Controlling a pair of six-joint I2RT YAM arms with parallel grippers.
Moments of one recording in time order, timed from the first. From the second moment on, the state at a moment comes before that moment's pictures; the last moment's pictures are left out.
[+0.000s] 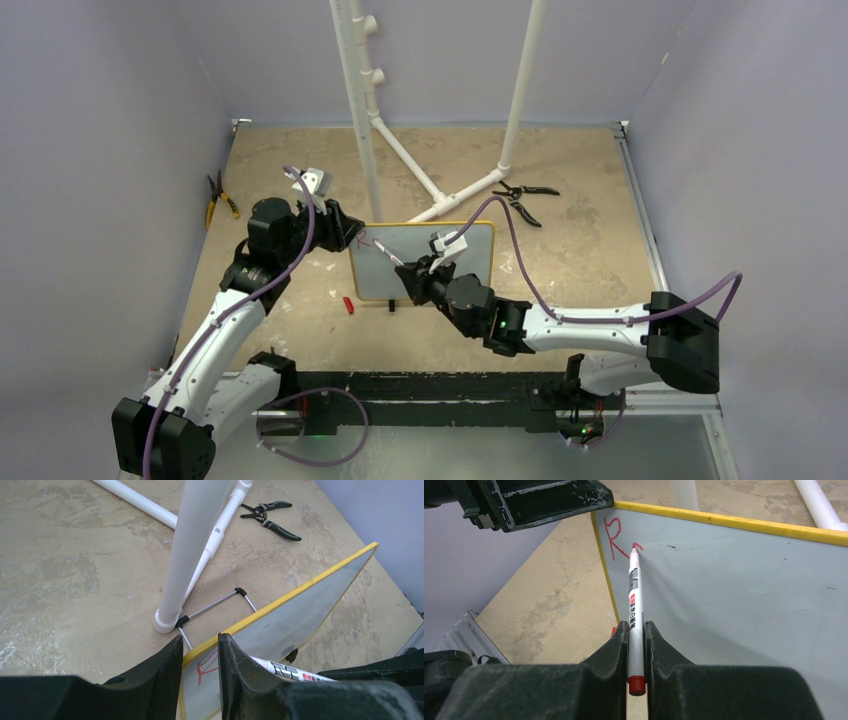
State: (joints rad) left arm -0.28 0.91 0.72 -0.11 0.35 -0.23; right arm 1.24 1.30 0.67 0.50 0.58 0.44
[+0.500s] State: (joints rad) left arm -0.28 0.91 0.72 -0.11 0.35 -0.23; right arm 1.24 1.30 0.67 0.50 0.60 0.45
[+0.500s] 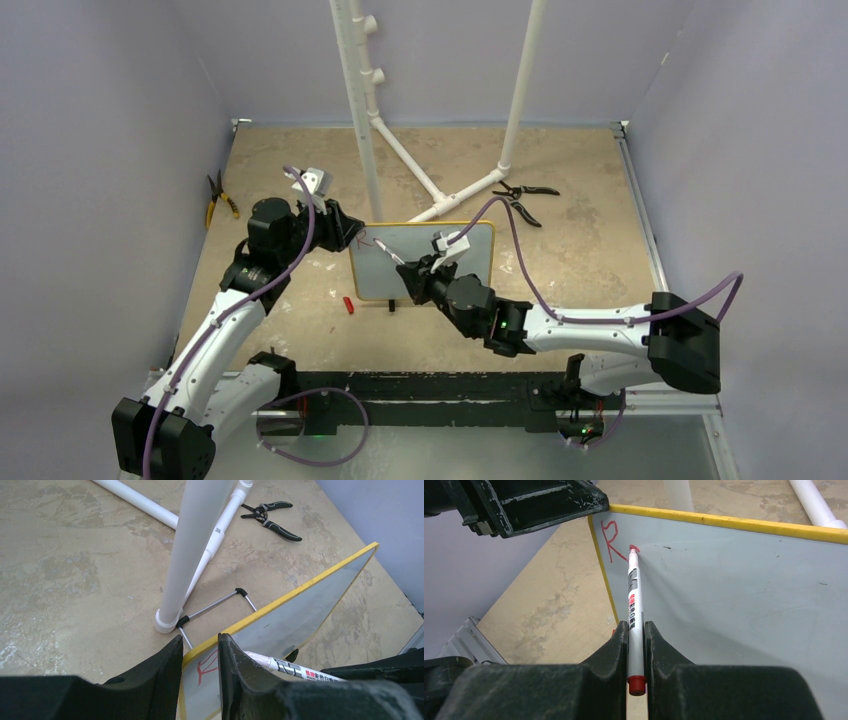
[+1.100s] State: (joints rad) left arm -0.28 0.91 0.72 -0.11 0.35 -0.23; right arm 1.24 1.27 0.66 0.48 0.62 0.47
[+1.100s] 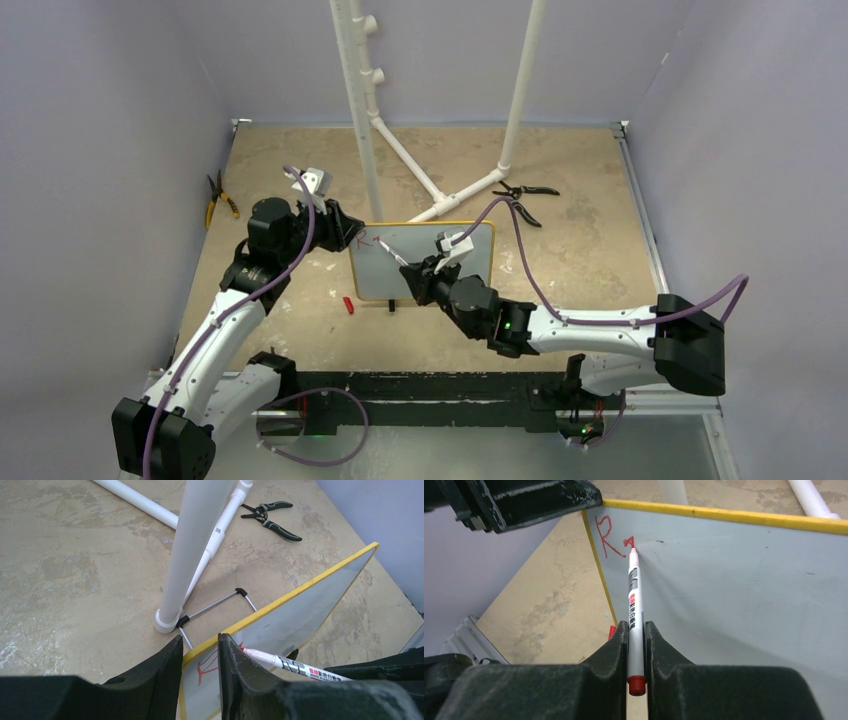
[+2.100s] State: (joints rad) left arm -0.28 0.91 0.72 -0.11 0.35 -0.23; right arm 1.26 1.20 0.64 0.40 0.64 0.45
